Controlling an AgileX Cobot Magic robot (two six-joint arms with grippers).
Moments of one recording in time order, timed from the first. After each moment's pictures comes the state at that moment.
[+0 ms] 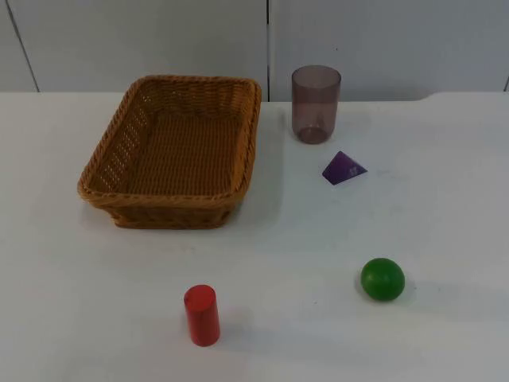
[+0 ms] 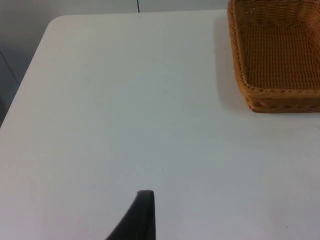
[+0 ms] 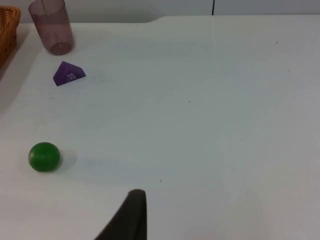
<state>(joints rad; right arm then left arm) 0.01 0.00 -0.52 -0.05 1.08 0.03 0.02 0.00 -0.50 0.00 1.09 0.01</state>
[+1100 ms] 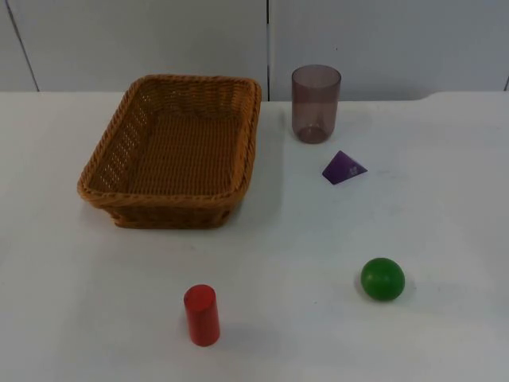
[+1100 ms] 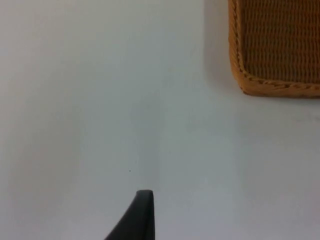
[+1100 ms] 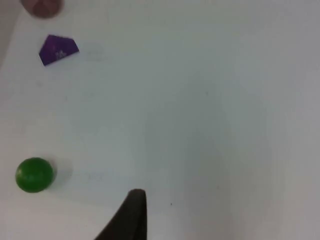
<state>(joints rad) 0.01 0.85 -0.73 -0.02 0.77 0.02 0.02 0.85 -0.67 -0.09 0.76 0.00</state>
